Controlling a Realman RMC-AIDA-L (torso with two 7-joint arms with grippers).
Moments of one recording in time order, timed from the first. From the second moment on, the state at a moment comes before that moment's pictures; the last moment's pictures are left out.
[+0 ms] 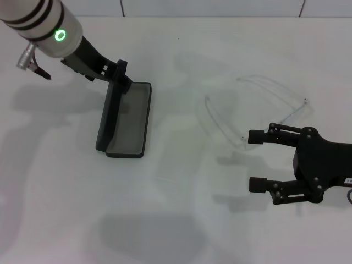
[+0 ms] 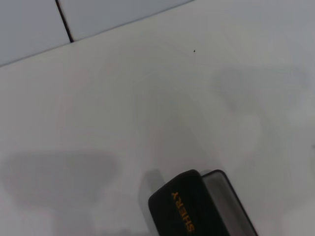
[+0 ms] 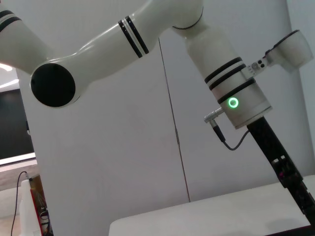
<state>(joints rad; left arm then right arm) -0.81 -2.09 1.24 1.25 2.82 1.54 -2.91 0.40 2.02 -1.14 -0.65 -1.51 -1.76 1.17</state>
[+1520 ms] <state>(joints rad) -0.81 -2.09 1.29 1.17 2.82 1.44 -2.82 0.41 2.02 -1.13 -0.63 -1.52 -1.74 1.17</state>
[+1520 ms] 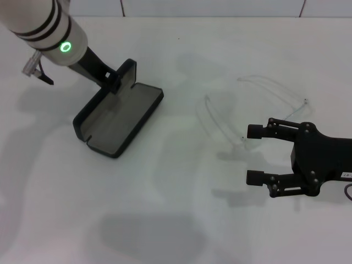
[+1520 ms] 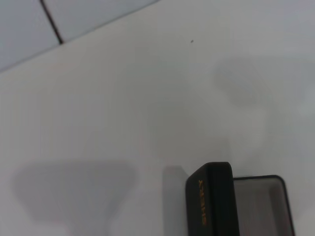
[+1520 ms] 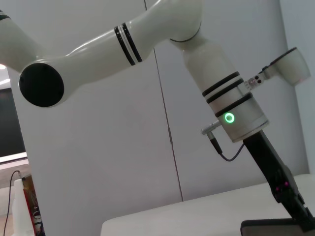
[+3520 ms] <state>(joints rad) -0.74 -2.10 1.77 1.28 2.83 1.17 -2.18 0.41 2.02 -1.14 -0.61 -1.46 -1.77 1.14</state>
